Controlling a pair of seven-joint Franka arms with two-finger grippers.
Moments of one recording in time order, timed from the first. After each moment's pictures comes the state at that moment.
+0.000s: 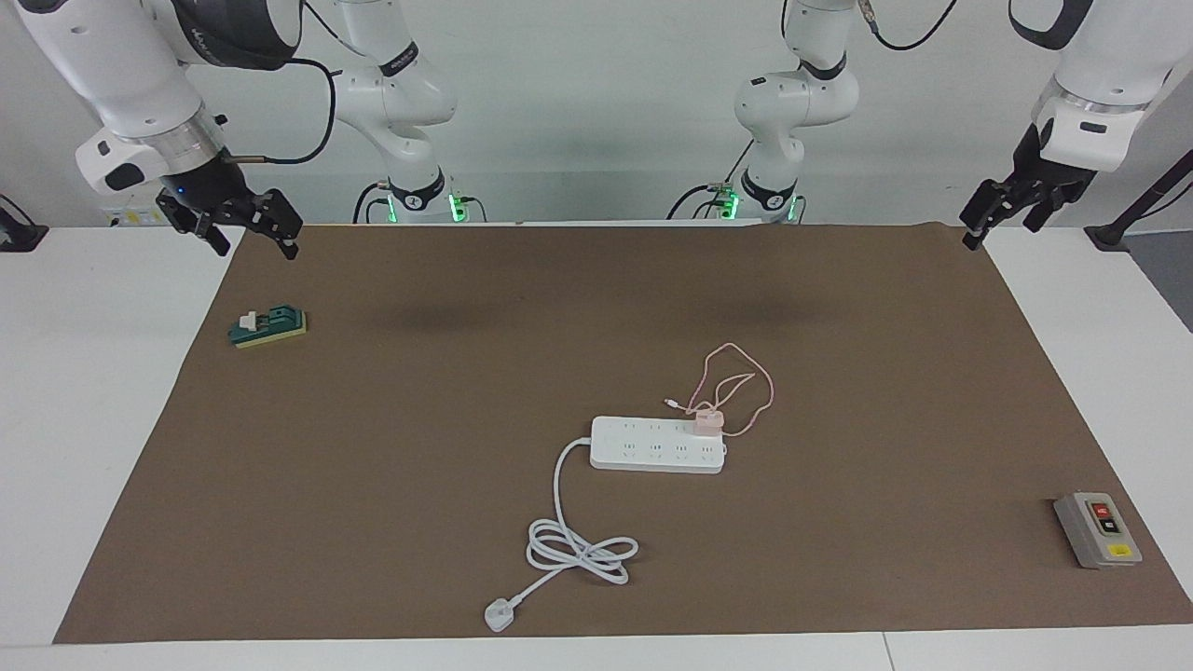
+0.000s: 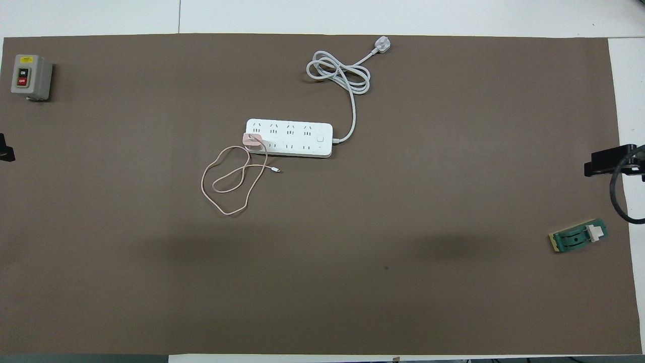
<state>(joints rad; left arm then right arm) 0.04 -0.06 0.01 -1.61 0.05 1.59 -0.13 -0.03 -0.09 -0.09 -1.74 0.01 1.61 0.00</state>
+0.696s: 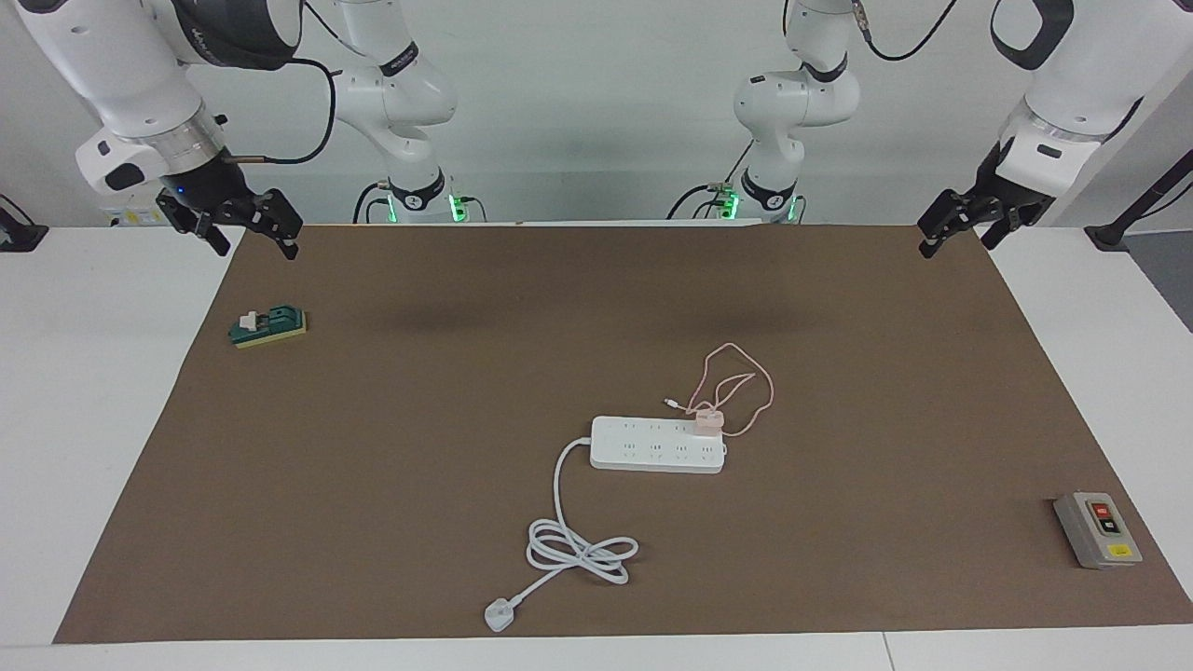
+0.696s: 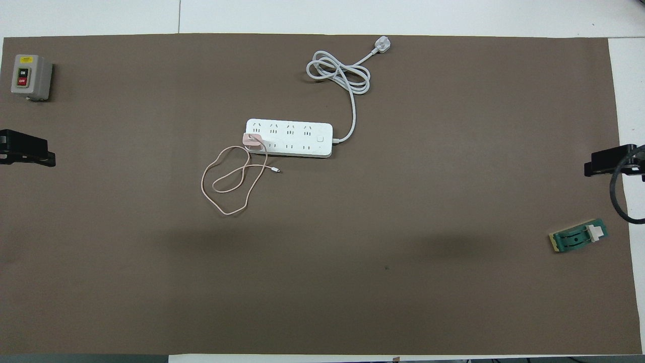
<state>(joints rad) 0.00 -0.03 0.00 -1.61 -0.01 1.55 -0.06 -0.03 -0.09 -0.09 -1.74 0.01 1.61 0.00</state>
